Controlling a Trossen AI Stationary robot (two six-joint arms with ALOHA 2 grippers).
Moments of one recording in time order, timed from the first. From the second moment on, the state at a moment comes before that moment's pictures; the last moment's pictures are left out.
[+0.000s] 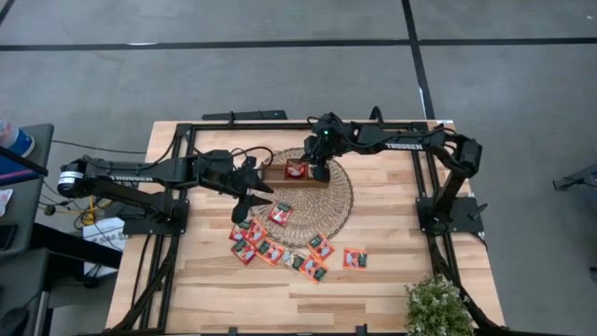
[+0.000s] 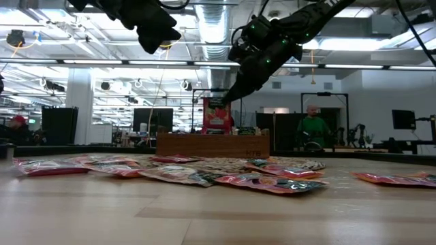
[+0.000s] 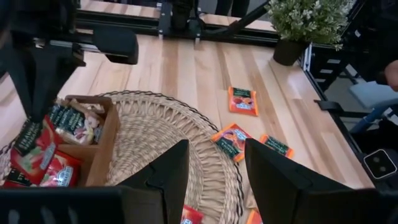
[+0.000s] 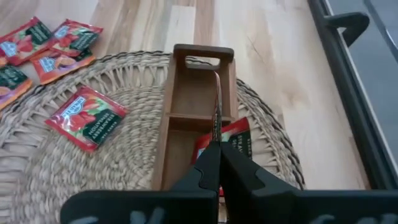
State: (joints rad) left arm 0.10 1.09 0.80 -0.14 0.21 -0.06; right arm -0.40 1.76 1.22 -0.22 -0.30 -0.42
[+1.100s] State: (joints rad) left arm 0.10 1.09 0.80 -0.11 0.21 -0.08; right arm -0.40 1.82 1.27 -0.36 -0.17 -0.46
